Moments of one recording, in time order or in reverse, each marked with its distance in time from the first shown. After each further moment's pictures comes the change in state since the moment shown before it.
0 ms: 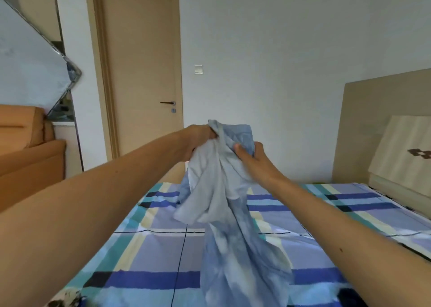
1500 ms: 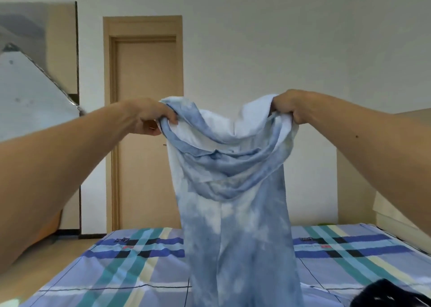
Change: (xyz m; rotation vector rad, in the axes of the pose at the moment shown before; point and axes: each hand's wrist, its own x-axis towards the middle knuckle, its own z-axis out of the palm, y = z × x) left_hand -0.029 0.132 -0.146 0.165 0.129 0.183; right_hand 0.044 -0.220 -0.104 -0.417 0.162 0.095
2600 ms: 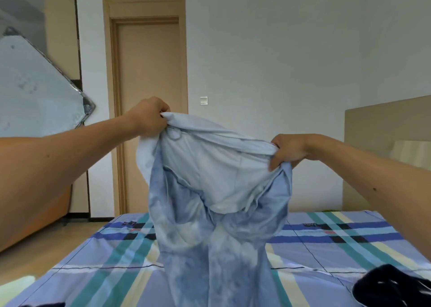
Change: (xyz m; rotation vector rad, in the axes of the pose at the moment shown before) left_hand -0.021 -0.048 0.015 0.677 0.231 0.365; right_hand 0.007 0.095 0.064 -0.404 -0.373 -0.155
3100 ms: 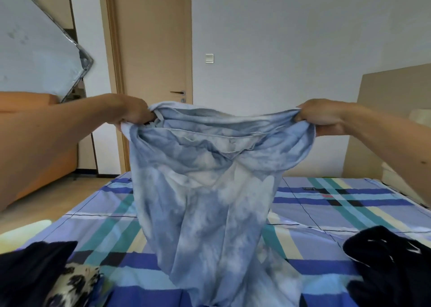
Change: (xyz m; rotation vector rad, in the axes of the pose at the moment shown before) left_hand -0.029 -0.069 0.048 0.141 -0.505 -0.432; right_hand 0.004 0.045 0.021 0.451 0.038 0.096
